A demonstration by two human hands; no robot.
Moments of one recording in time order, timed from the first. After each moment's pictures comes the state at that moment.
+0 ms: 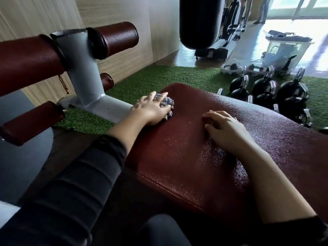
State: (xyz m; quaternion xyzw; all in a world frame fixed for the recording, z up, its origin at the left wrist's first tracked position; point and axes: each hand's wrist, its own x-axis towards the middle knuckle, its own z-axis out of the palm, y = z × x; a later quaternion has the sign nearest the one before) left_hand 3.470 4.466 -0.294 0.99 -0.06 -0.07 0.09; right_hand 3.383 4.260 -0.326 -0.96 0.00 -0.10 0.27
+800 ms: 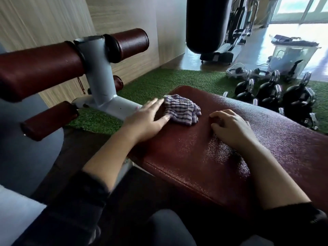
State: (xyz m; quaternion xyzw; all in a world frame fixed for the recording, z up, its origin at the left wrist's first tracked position) left_hand 3.398 4.504 -0.286 0.98 -0.10 0.01 0.19; right_hand 3.383 4.263 -0.323 -0.96 0.01 -0.13 0.25
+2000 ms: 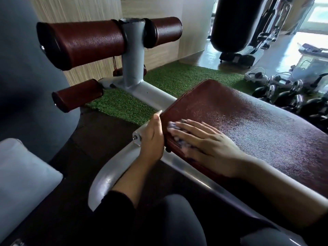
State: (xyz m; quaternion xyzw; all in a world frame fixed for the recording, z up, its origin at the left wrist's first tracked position) left_hand 3.332 4.531 -0.367 0.73 0.00 0.19 0.66; right_hand 3.323 4.353 -0.326 -0.90 -0.41 -0.07 0.09
